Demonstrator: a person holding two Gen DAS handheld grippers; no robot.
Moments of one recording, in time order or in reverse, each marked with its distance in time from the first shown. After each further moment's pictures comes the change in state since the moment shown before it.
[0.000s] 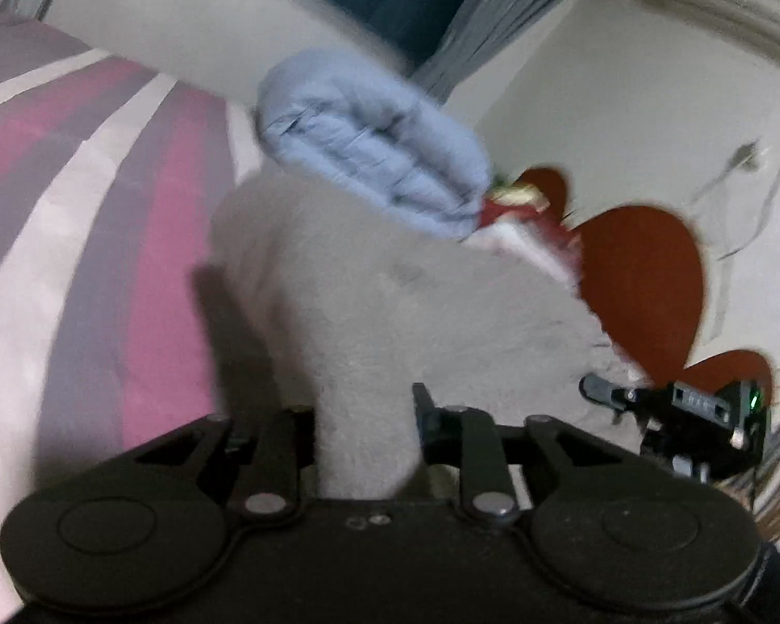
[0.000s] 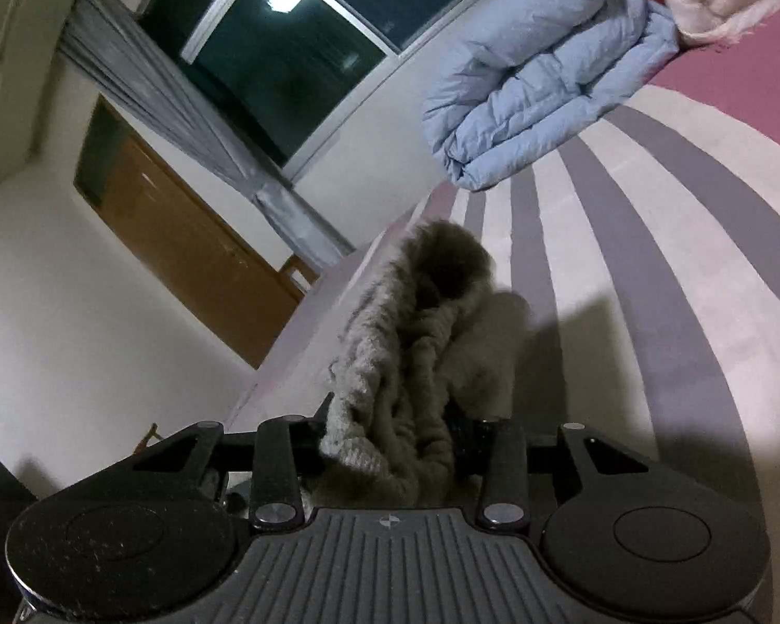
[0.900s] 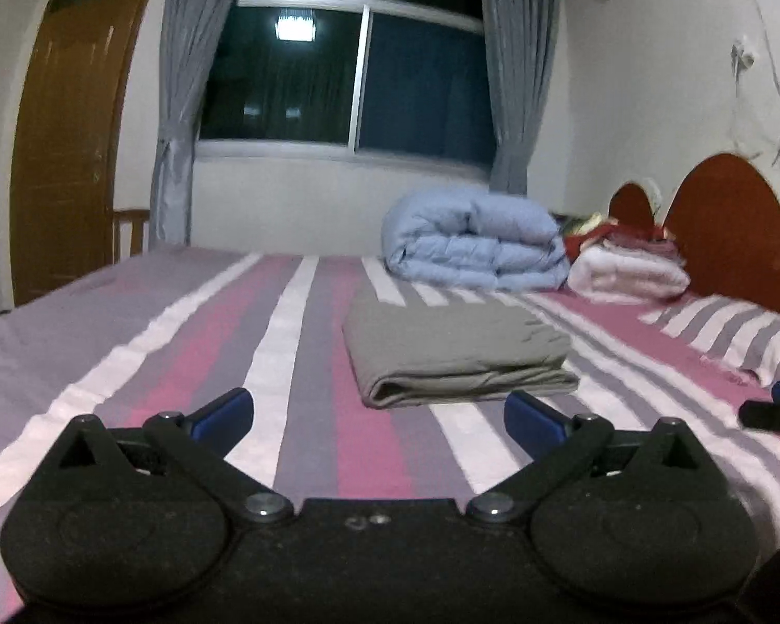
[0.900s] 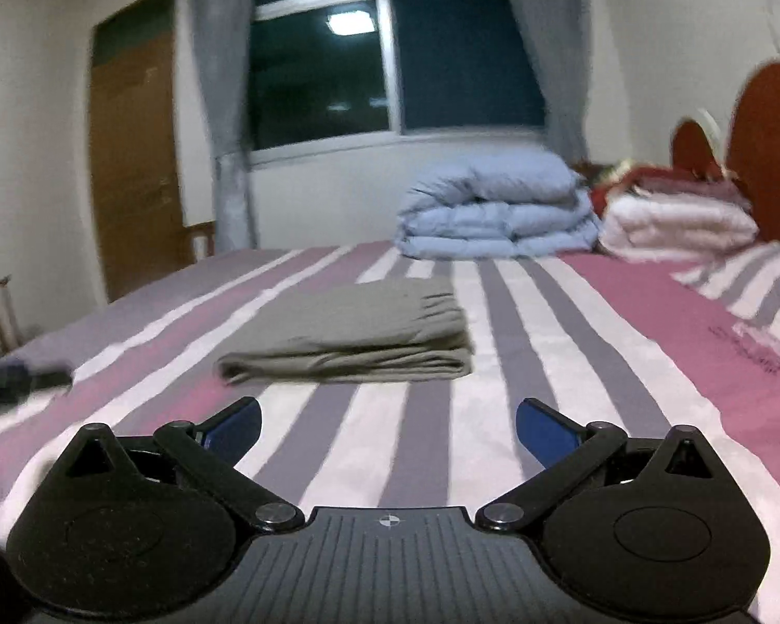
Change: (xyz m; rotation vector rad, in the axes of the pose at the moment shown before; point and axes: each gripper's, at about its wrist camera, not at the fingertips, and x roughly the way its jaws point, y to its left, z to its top) left arm -0.233 -0.162 -0.203 0.319 -0.377 0.473; right arm -0.188 0.148 -0.278 -0.650 -0.255 -0.382
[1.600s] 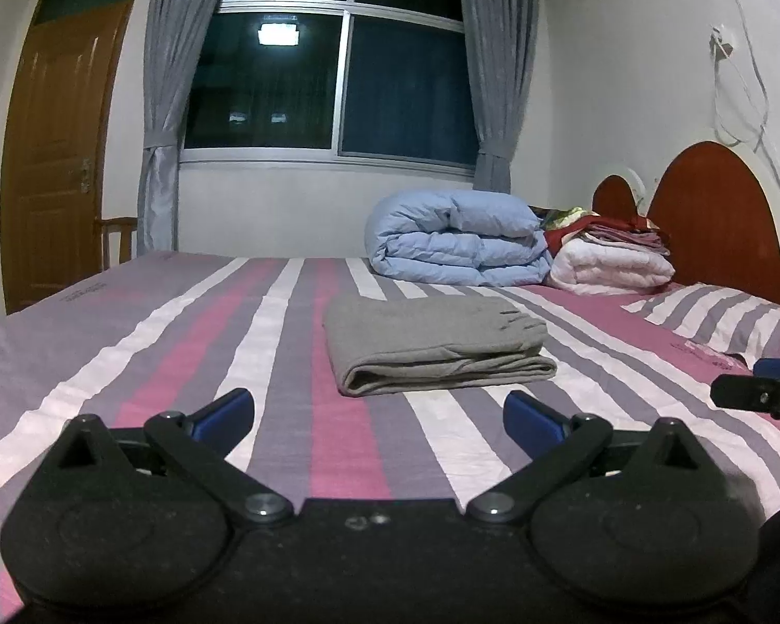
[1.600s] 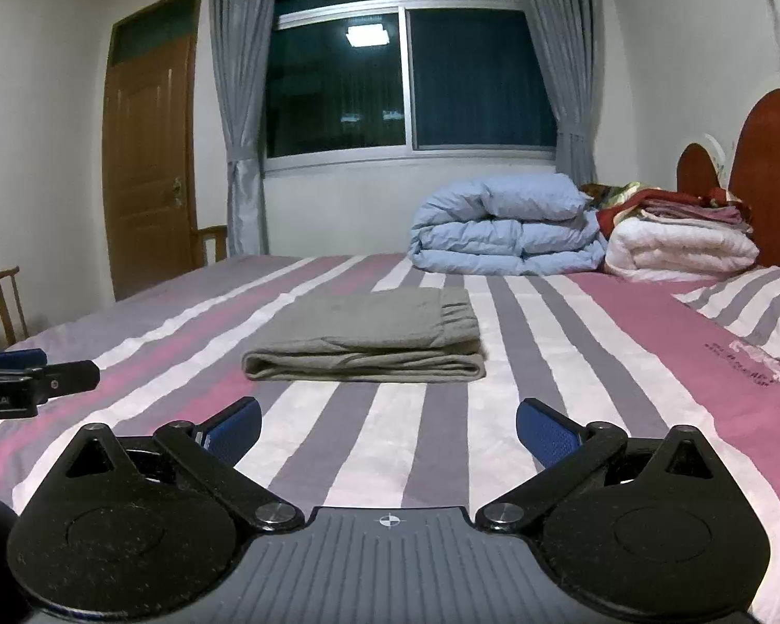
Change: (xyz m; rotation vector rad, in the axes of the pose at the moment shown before) left arm -0.009 -0.020 -0.018 0.042 -0.010 -0.021; right arm 0.002 0.007 -0.007 0.020 -0.015 0.012
